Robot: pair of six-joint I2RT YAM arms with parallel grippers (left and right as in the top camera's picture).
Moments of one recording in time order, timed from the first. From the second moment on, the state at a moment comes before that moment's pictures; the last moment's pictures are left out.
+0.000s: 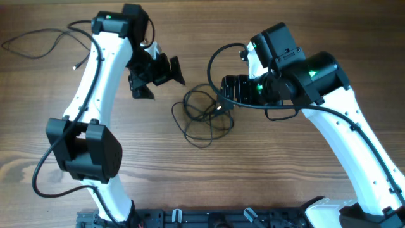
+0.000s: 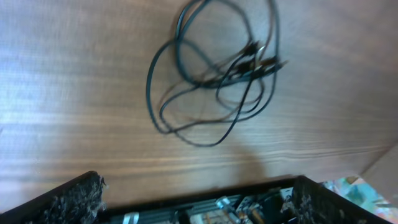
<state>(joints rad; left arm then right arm) -0.17 1.96 1.87 -1.55 0.39 -0.40 0.49 1.54 1.67 -1.30 -0.27 0.43</state>
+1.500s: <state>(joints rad) -0.20 1.59 1.09 -0.86 0.34 -0.65 0.49 1.54 1.67 -1.25 -0.26 0.49</state>
